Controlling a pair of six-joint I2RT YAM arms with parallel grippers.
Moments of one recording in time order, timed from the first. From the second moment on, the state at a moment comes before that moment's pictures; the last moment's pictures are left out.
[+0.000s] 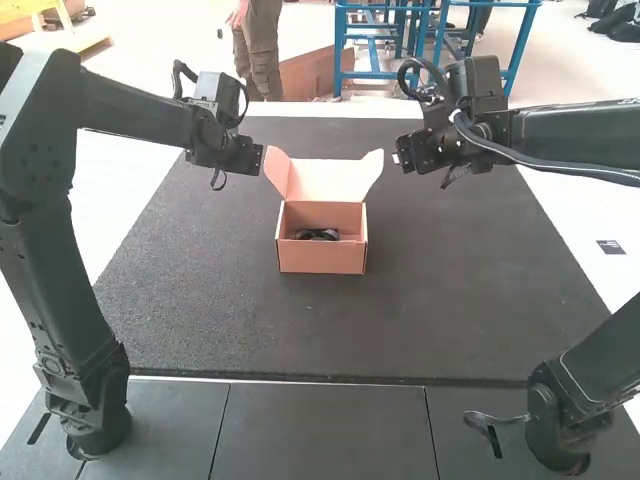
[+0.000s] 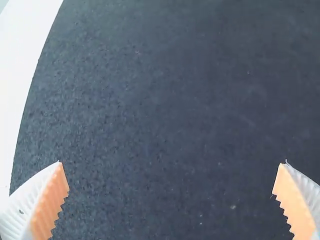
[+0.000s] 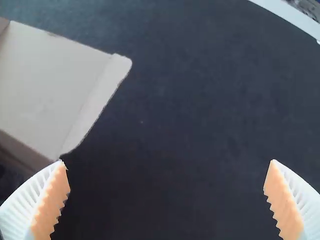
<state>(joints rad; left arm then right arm) -0.23 1.72 1.19 -0.13 -0.34 -0.04 0.41 1.43 1.00 -0.09 0.11 -0.20</state>
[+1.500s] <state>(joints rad) -0.29 1.78 1.32 -0.11 -0.18 -0.09 0.34 1.94 1.57 -0.46 -0.25 0.11</state>
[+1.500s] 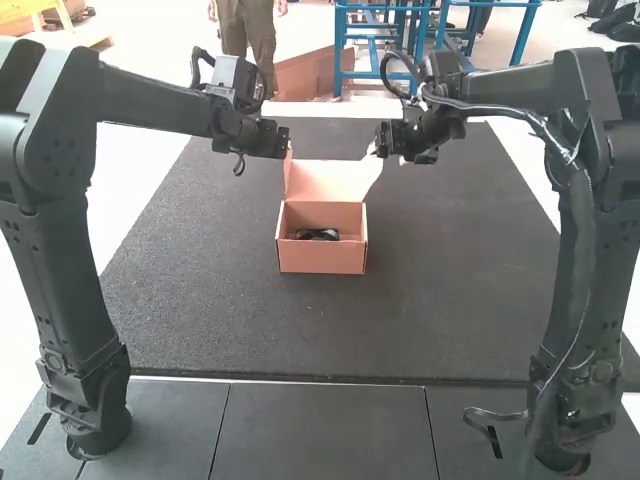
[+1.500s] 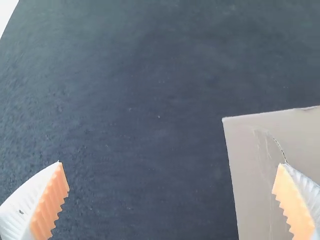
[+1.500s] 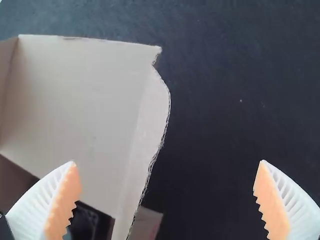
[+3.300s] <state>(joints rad) -0.30 1.78 1.31 -0.12 -0.16 -0.12 0.37 2.01 1.65 -0.45 -0.40 0.12</state>
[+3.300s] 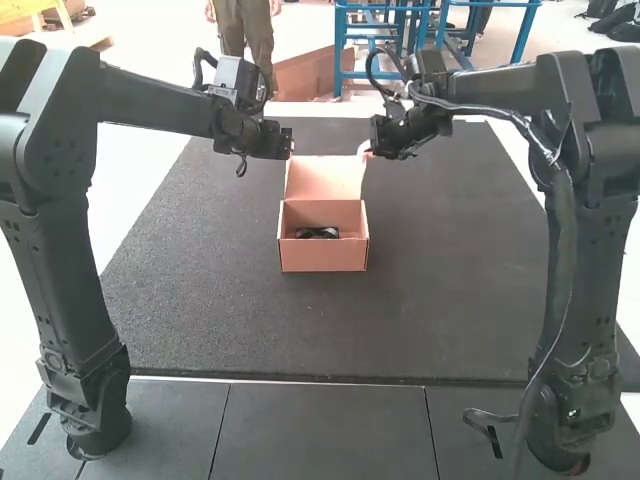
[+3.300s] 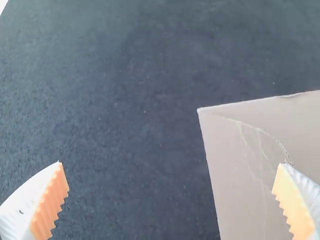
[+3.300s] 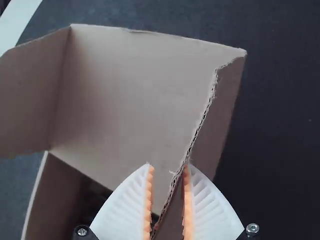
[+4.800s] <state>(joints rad) -0.30 1.78 1.32 -0.25 -0.14 -0.18 0.44 1.92 1.57 -0.61 -0.40 0.00</state>
